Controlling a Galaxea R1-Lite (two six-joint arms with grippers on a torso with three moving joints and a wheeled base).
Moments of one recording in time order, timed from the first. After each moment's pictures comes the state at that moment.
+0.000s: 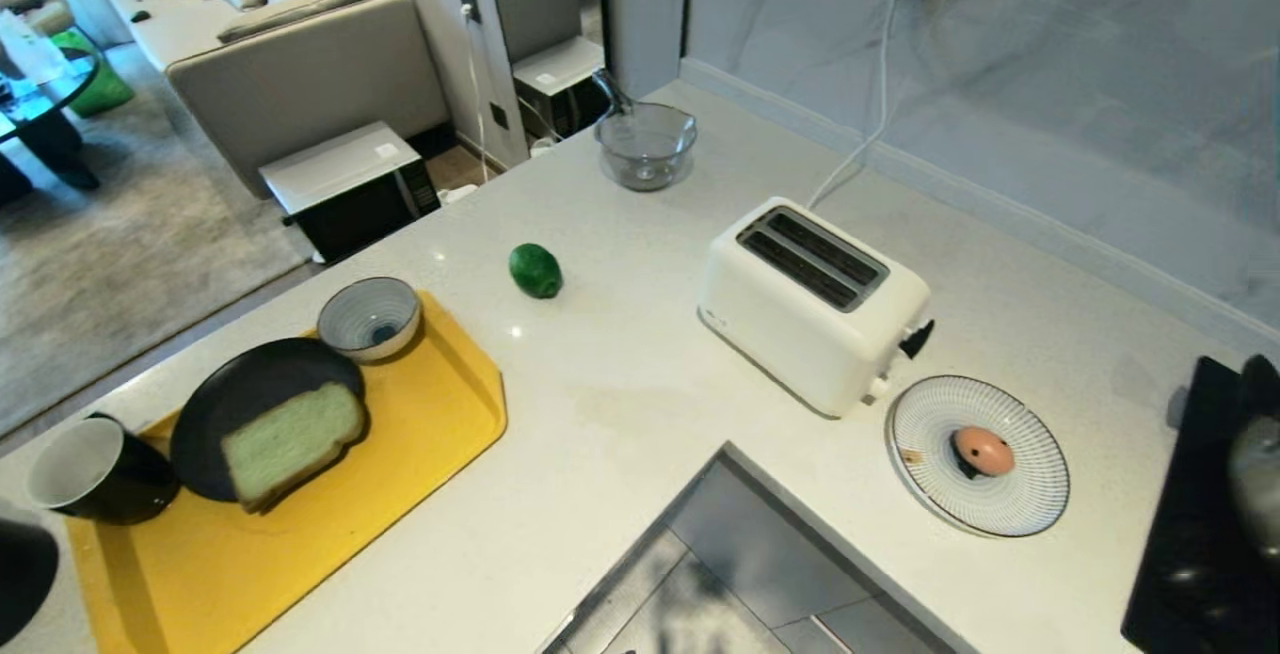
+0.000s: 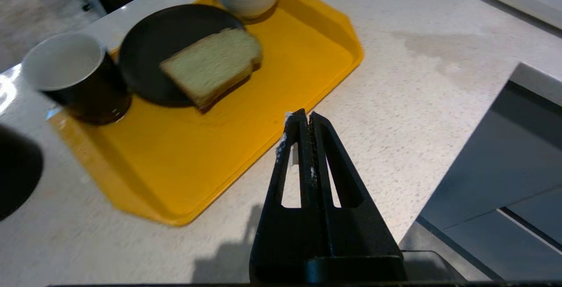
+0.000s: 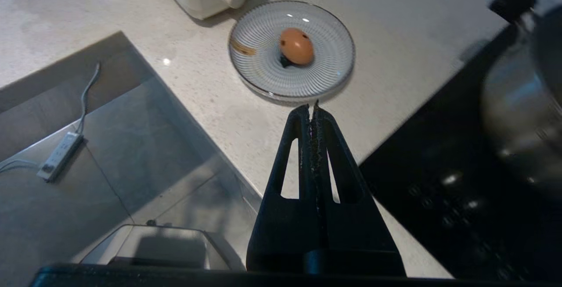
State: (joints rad) left arm 0.00 0.00 0.00 -0.05 0.00 -0.01; right arm 0.01 0.00 0.00 0.00 -0.01 -0.03
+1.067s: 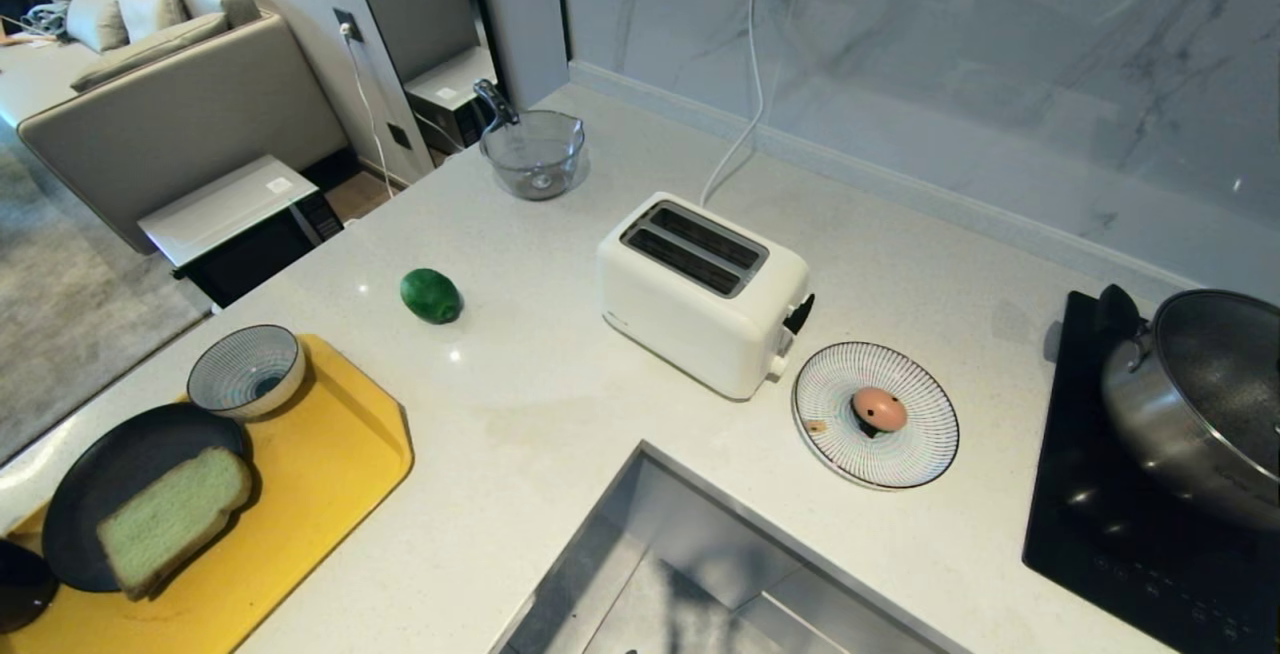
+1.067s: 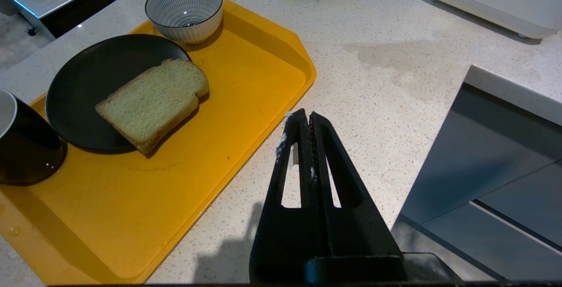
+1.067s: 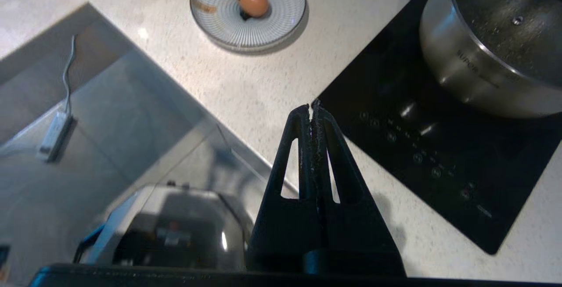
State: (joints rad) left arm 0.00 0.00 0.00 -0.05 0.01 -0.02; right arm 0.02 0.15 -0.33 0.33 0.04 -0.05
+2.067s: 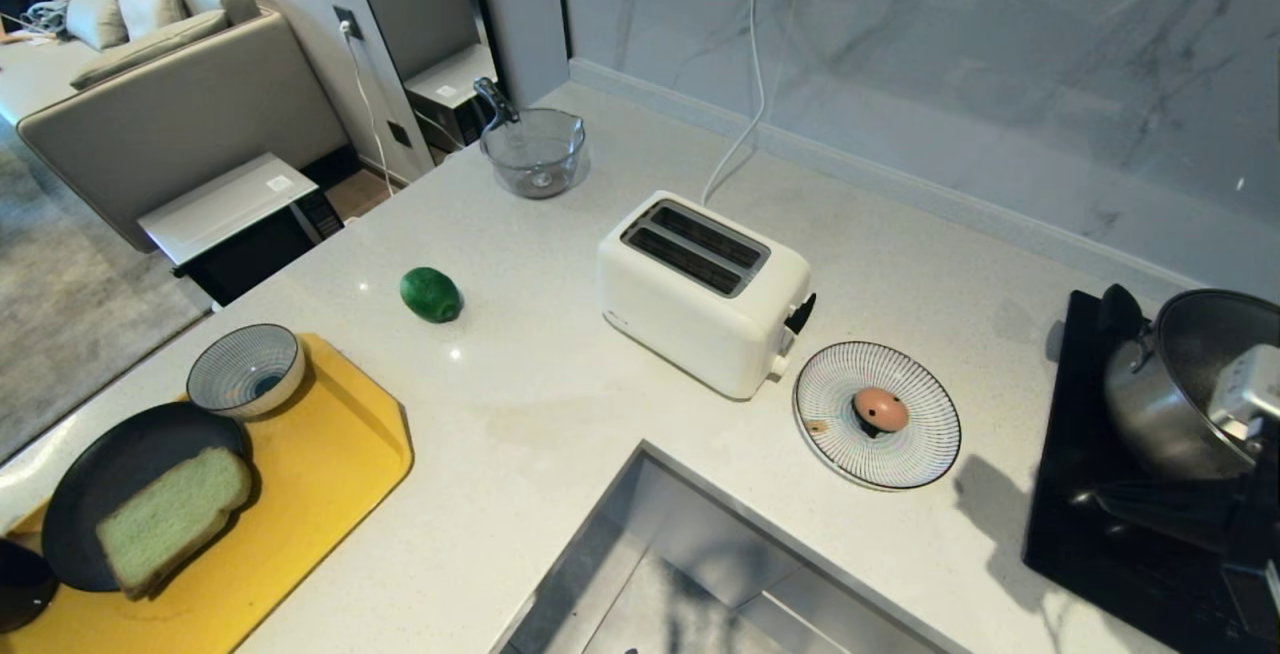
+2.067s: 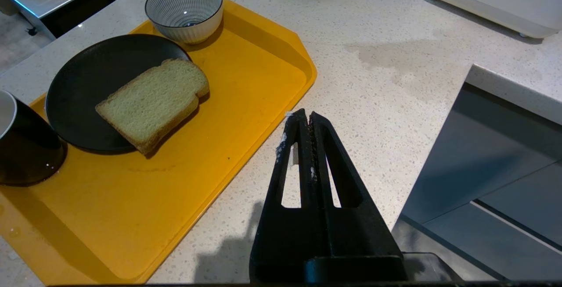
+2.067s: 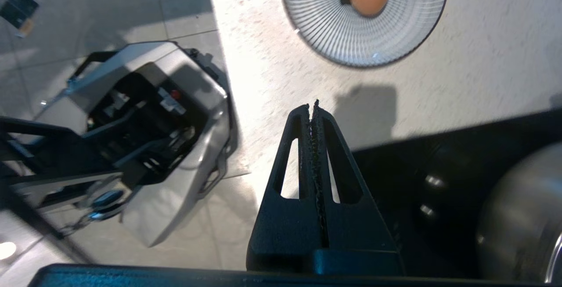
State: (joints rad) left arm 0.00 0.00 0.00 -0.05 0.01 -0.02; right arm 0.01 1.16 -0.69 0.20 0.36 -0.63
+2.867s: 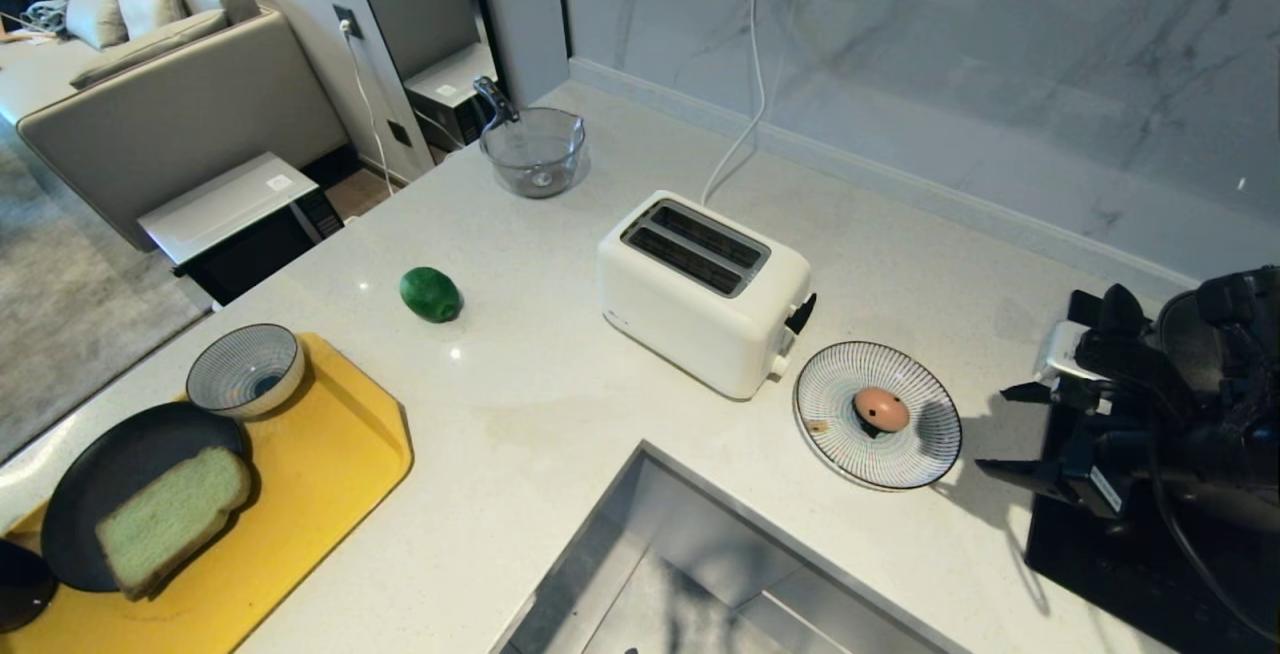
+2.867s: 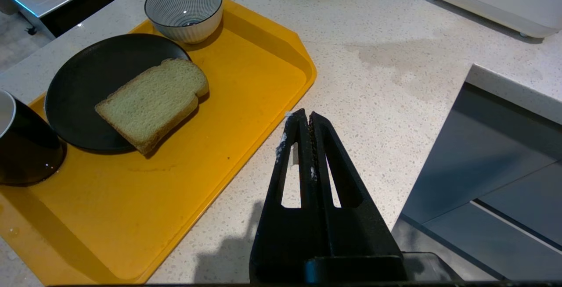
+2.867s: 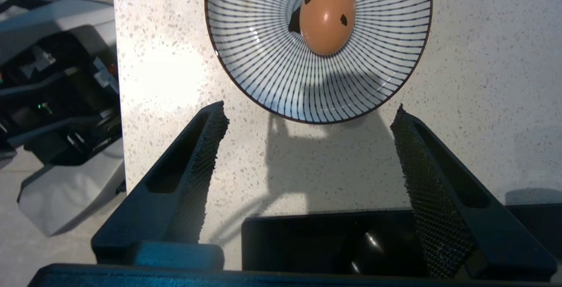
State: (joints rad) left arm 0.00 0.00 0.00 -0.05 0.01 -0.02; right arm -0.04 1.57 -0.80 -0.04 0.41 -0.89
